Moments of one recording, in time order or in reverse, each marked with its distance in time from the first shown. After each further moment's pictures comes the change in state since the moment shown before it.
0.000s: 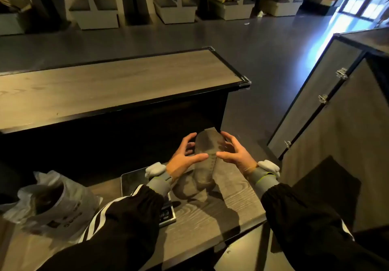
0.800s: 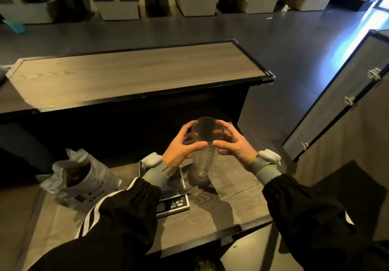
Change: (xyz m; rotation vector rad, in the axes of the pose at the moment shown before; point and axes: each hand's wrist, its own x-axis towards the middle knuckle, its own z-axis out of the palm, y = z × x) left_hand -0.038 0.013 -0.044 -0.076 0.104 0.063; right_hand 0.001 -0.030 0.057 -0.060 -0.131 -0.103
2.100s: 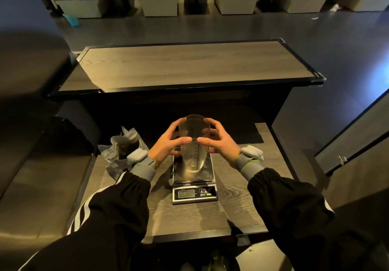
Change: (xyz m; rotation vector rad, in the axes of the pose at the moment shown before) left_hand -0.073 0.004 -0.105 0.083 0.141 -0.074; right_hand 0.036 -0.001 0.122 0.024 -0.213 -0.012
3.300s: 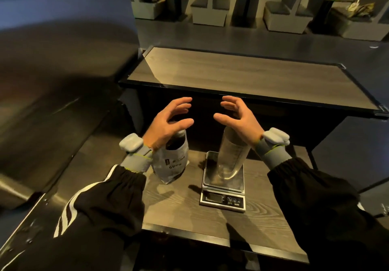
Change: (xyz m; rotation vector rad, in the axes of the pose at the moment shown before) left_hand -0.072 0.043 -0.100 0.177 0.300 0.314; right_hand 0.033 -0.098 0.060 -0.287 -0.059 -0.253
